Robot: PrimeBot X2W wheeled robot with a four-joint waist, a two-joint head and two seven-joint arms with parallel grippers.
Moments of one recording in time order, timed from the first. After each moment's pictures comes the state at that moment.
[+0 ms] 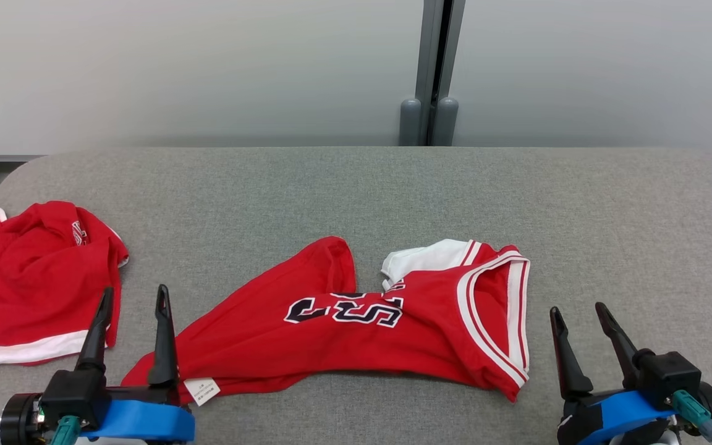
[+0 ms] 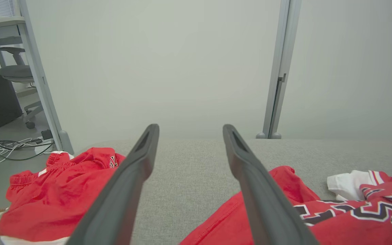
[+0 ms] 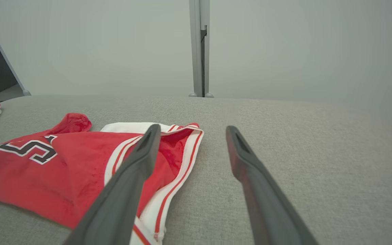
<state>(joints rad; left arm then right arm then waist) -0.01 0.10 0.03 0.14 -0.10 -0.10 -0.26 -0.07 -0.05 -0.02 0.31 0.08 0.13 -0.26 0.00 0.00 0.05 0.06</state>
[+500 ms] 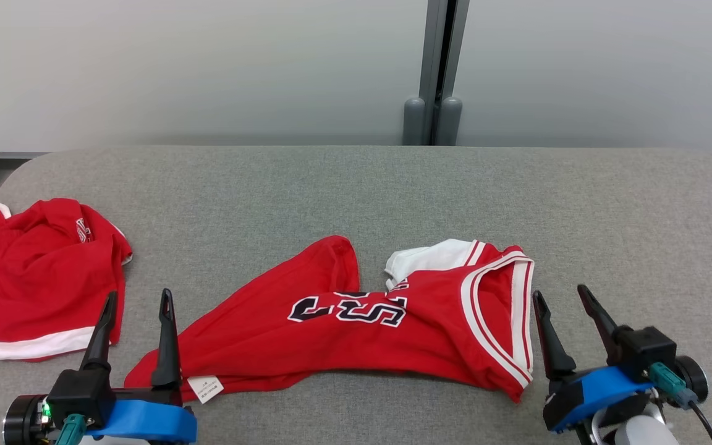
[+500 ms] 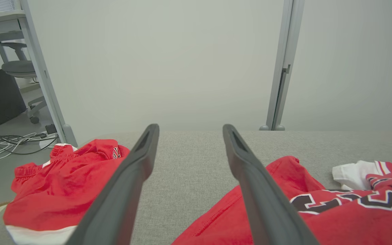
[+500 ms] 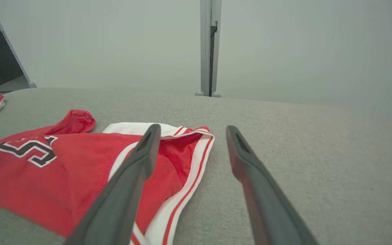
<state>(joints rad) -0.01 0.08 0.05 0.18 -0.06 -0.11 -0.26 -0.13 -0.05 0.00 0.40 0.06 0.13 -0.26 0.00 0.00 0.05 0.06</state>
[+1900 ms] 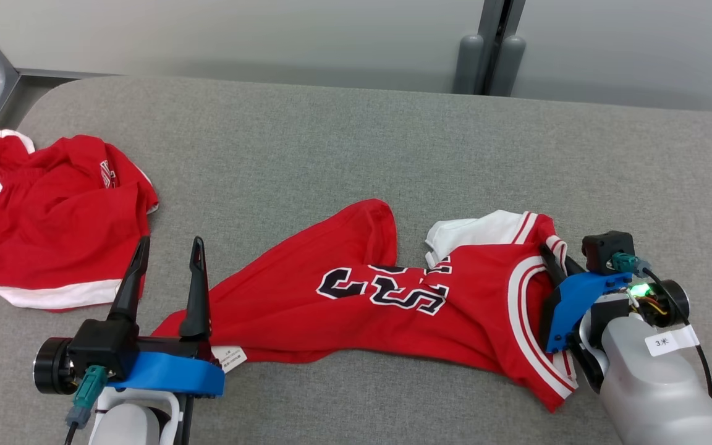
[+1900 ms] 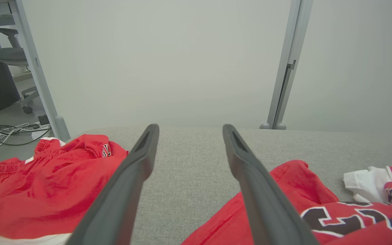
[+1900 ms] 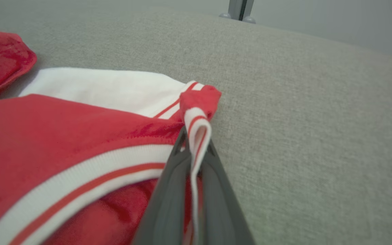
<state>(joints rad) -0.15 0.06 -0.02 0.21 -0.09 -0.13 -0.26 -0.71 -0.12 0.15 1.22 0.11 0.13 -0.25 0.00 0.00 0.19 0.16</state>
